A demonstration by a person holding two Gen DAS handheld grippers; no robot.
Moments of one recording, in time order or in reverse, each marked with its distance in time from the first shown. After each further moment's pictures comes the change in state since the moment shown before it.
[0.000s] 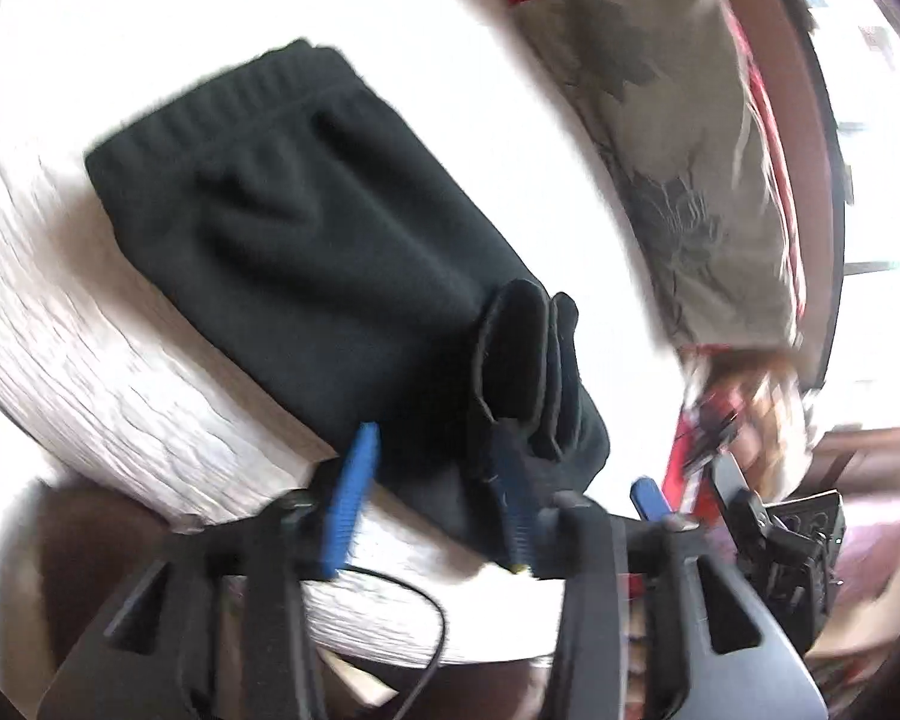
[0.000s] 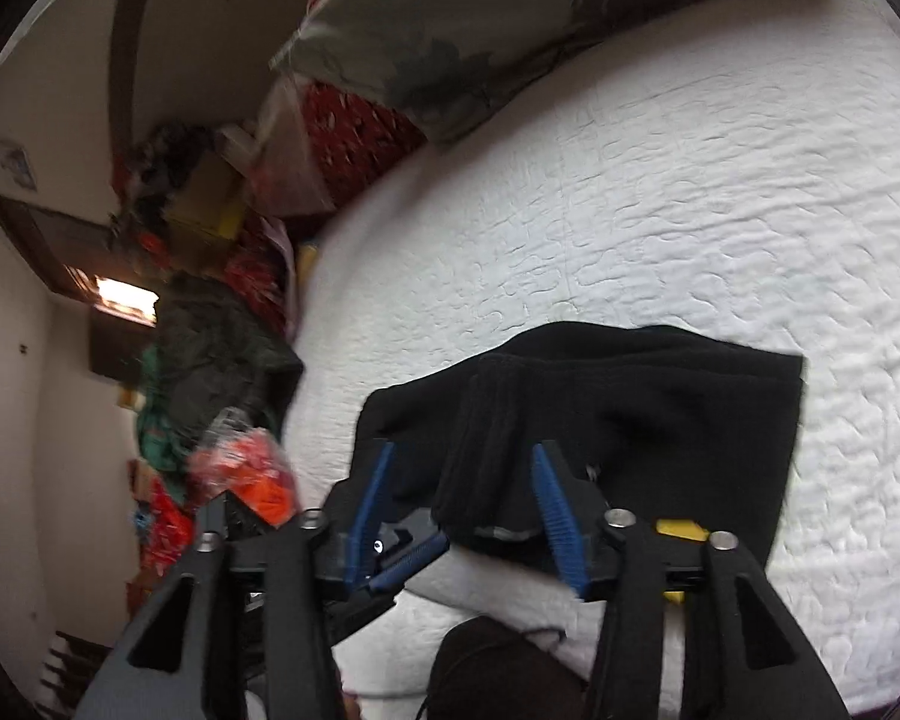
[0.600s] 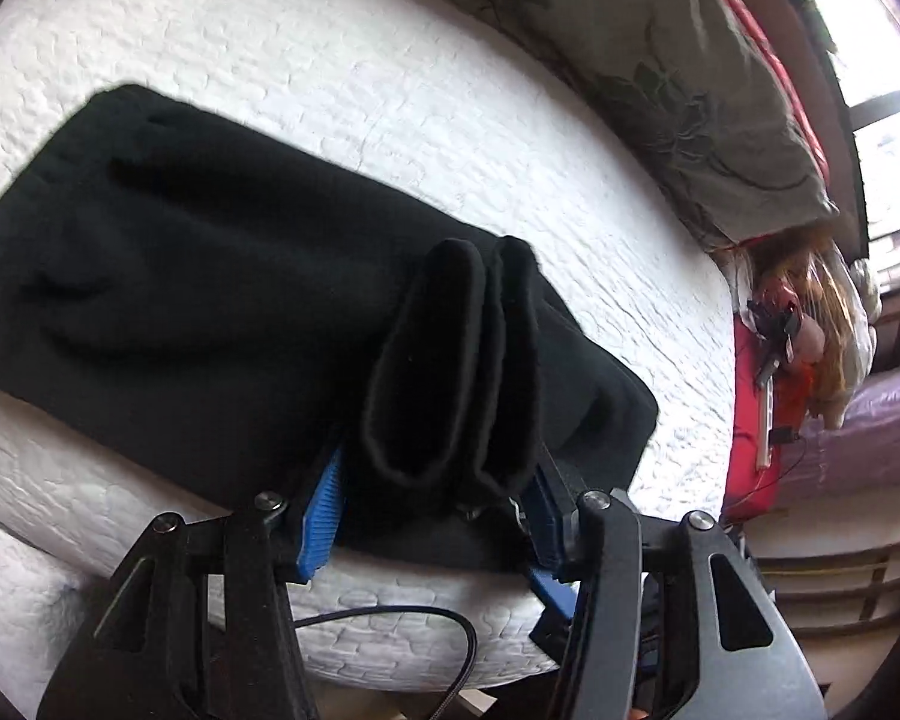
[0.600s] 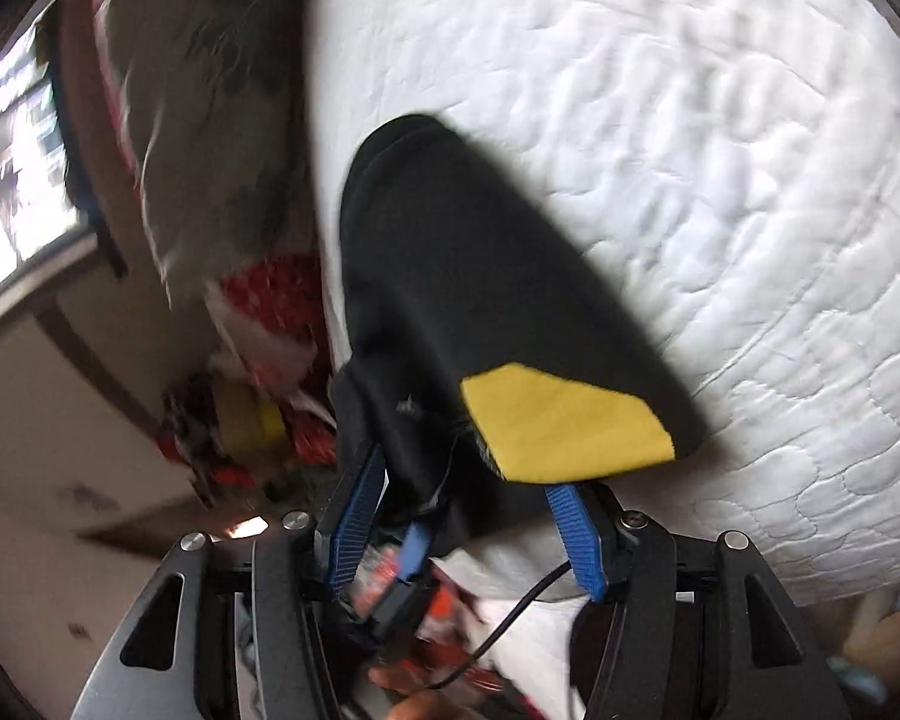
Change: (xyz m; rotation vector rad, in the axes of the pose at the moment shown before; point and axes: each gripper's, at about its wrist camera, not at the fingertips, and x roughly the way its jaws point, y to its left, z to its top) left arm 0.056 -0.042 0.015 0.250 0.077 0.108; right arm 0.035 -0.129 -0.086 0.756 -0.126 0.265
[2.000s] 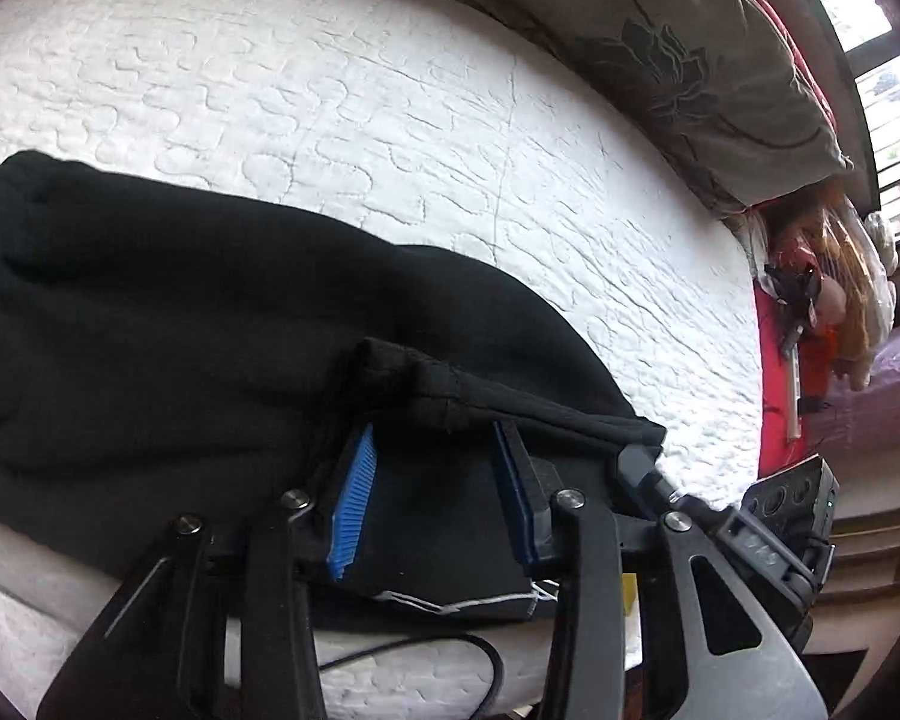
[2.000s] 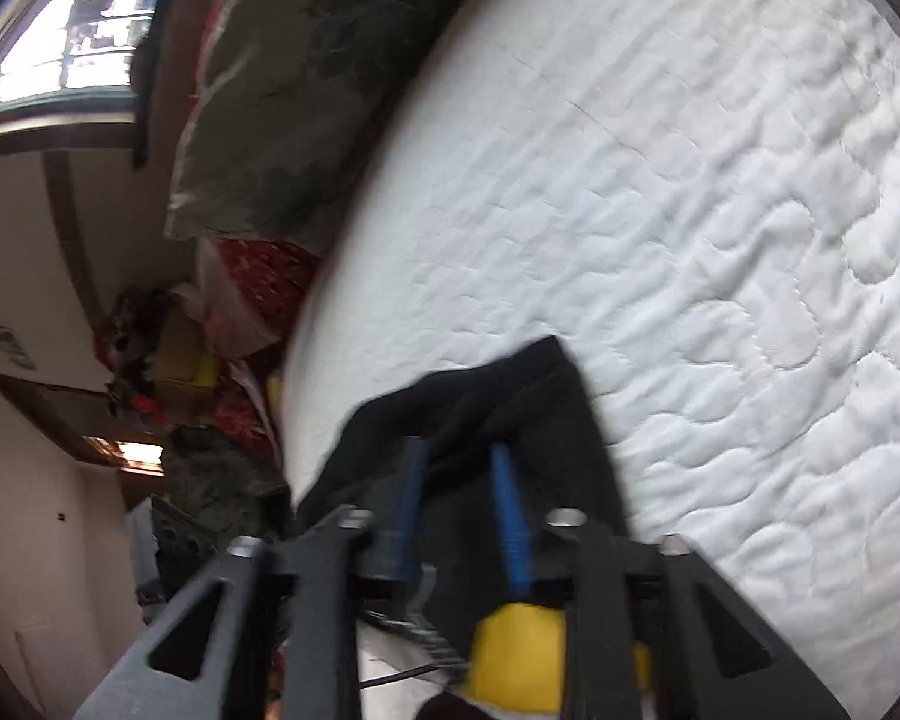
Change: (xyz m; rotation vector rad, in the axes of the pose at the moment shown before) left arm 0.021 -0.028 0.015 0.125 0.022 0.062; right arm 0.008 0.061 0.060 -0.483 -0.082 -0.170
